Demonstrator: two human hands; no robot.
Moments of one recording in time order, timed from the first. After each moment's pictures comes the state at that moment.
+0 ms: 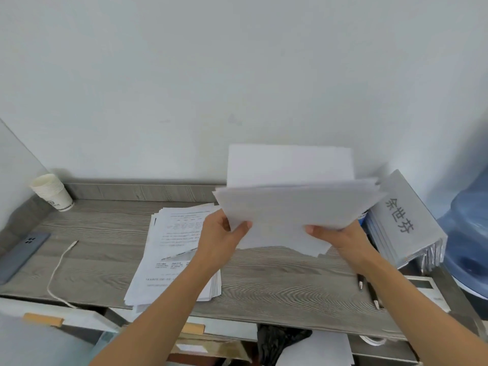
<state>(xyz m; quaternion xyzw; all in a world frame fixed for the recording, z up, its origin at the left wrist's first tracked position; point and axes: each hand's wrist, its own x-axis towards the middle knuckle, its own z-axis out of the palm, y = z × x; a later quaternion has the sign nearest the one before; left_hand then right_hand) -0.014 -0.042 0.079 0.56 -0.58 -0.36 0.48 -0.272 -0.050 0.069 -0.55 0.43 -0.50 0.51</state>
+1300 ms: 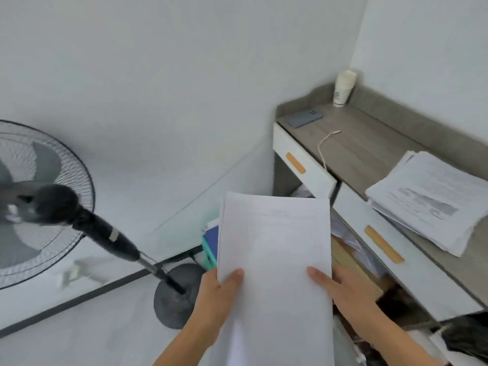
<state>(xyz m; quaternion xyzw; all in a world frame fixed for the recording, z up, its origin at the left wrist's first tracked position) 0.115 0.453 0.020 0.74 0.04 -0.29 0.60 0.004 0.247 0.020 -0.64 0.30 0.01 0.71</state>
